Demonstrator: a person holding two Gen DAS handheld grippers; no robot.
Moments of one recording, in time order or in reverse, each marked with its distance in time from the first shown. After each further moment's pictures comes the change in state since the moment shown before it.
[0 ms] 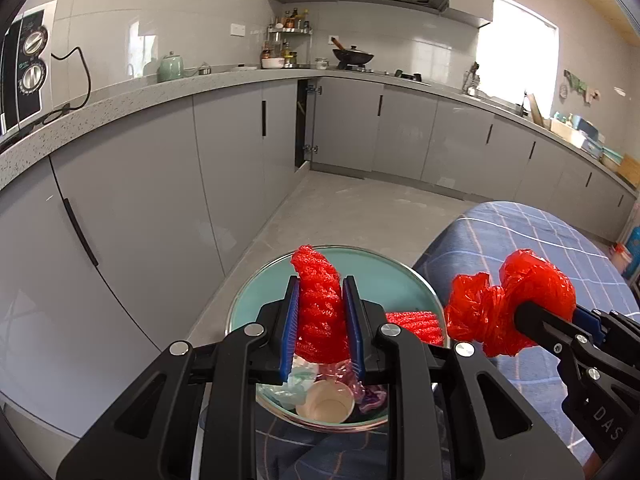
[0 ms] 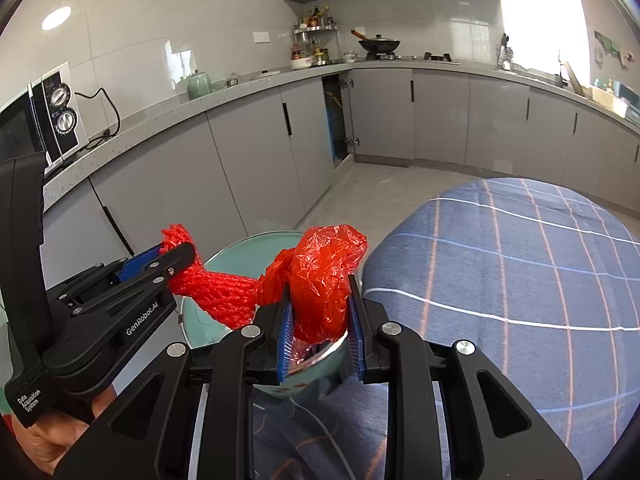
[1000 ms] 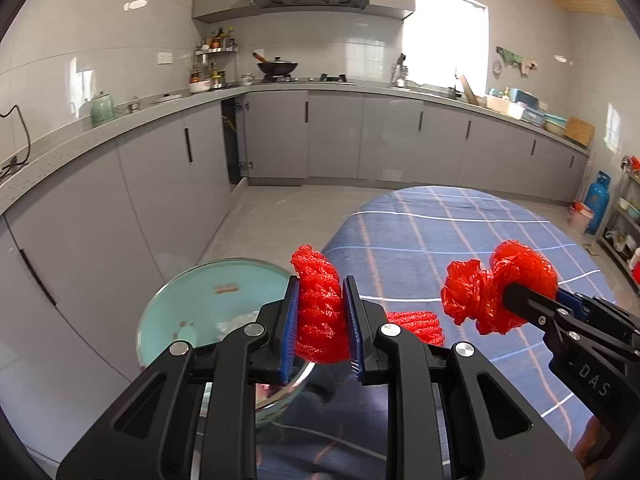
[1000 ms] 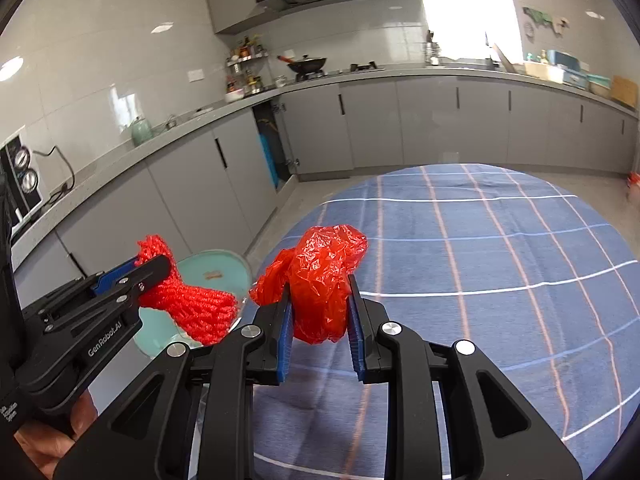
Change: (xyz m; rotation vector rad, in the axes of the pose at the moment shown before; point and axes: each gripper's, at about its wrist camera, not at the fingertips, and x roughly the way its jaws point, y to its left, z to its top) left arm -0.038 -0.101 -0.008 0.163 -0.034 -0.163; right arm -0.074 -0.096 -0.027 0.161 -0.085 -0.139
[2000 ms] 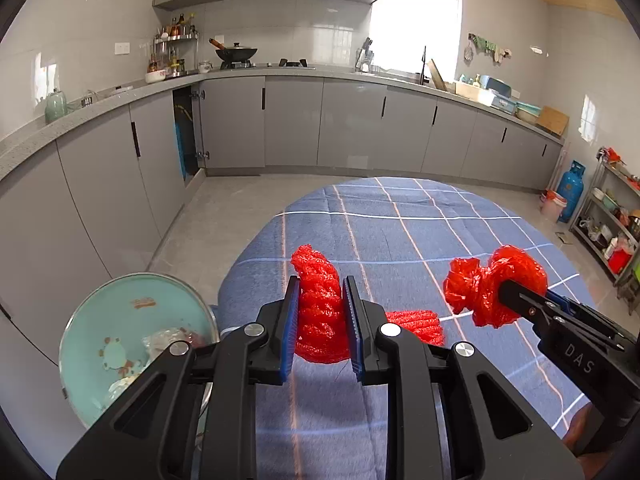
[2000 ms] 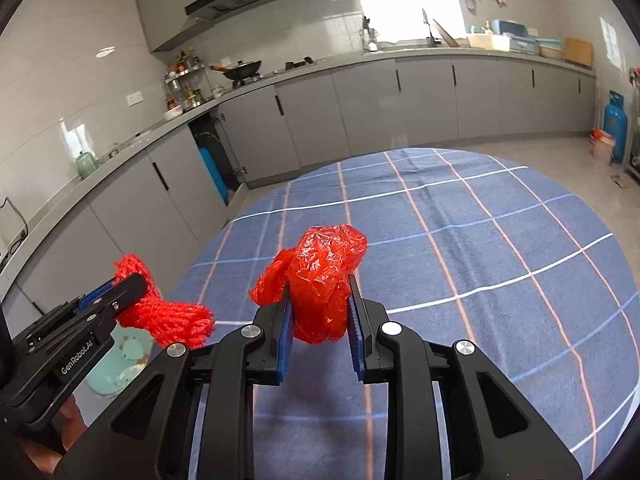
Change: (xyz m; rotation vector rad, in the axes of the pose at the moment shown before) left arm 0.051 -0.073 0.023 0.031 0.048 -0.135; right arm 0.012 -0.100 0.017 0.155 -0.001 -0.131
